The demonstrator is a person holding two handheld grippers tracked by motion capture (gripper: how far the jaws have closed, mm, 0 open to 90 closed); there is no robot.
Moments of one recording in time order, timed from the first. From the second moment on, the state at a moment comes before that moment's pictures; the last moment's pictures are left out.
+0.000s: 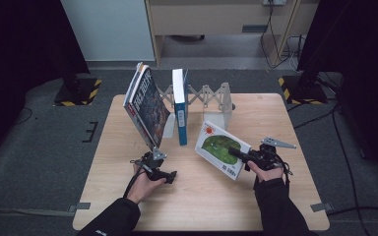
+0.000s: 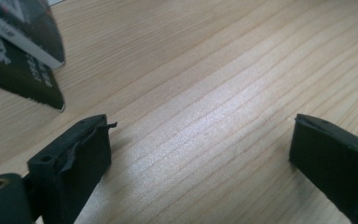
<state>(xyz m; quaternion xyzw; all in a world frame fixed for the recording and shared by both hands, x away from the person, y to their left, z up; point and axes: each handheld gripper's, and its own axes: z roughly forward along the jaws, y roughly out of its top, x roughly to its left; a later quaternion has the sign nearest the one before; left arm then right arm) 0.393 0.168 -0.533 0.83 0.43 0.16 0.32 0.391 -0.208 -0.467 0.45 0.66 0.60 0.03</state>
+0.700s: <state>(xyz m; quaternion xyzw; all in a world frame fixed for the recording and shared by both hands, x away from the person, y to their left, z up) 0.388 0.173 -0.538 0.83 0.42 0.17 0.34 0.404 -0.215 -0.444 0.47 0.65 0.58 0.15</state>
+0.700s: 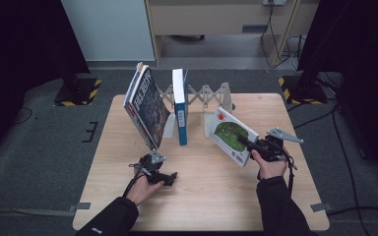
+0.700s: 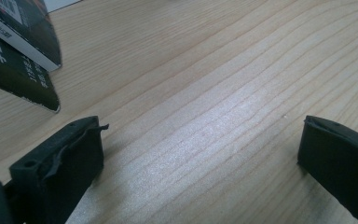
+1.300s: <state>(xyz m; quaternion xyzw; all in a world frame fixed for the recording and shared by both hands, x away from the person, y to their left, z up) 0.387 0.174 -0.537 0.83 0.41 0.16 0.34 0.432 -0.177 -0.439 0.48 0.64 0.55 0.23</state>
